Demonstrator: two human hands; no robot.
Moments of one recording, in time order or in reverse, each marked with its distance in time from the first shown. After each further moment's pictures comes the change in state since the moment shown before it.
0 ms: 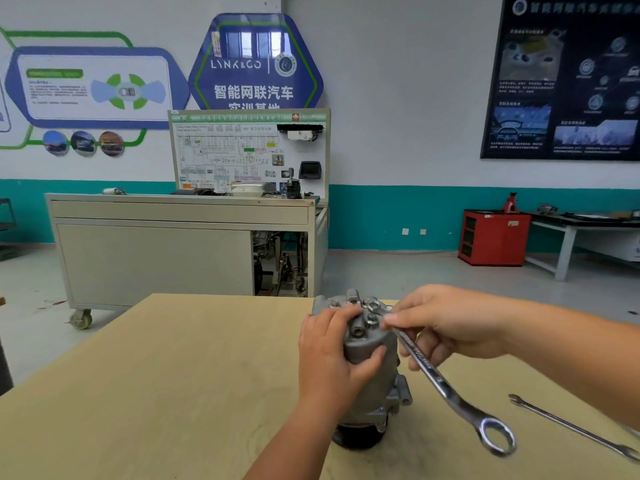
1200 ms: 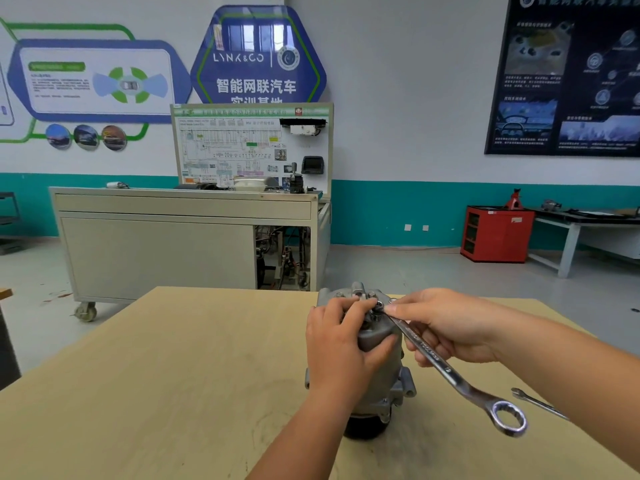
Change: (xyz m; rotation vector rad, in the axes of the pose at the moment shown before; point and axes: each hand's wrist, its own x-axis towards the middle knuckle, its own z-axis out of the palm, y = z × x) left_hand 0.001 0.008 0.006 0.118 0.001 -0.025; right_hand 0.003 0.008 0.016 0.057 0.143 0.036
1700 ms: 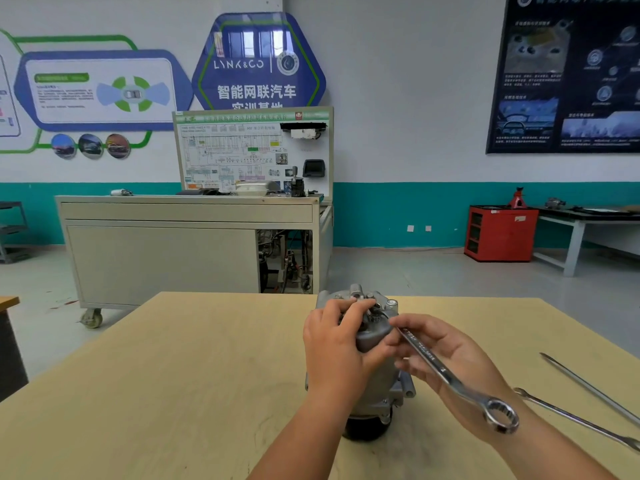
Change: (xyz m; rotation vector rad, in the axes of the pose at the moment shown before) left_hand 0.001 0.004 -0.004 0.026 -0.045 -0.013; right_hand -0.018 0.052 0.034 0.563 0.144 -0.497
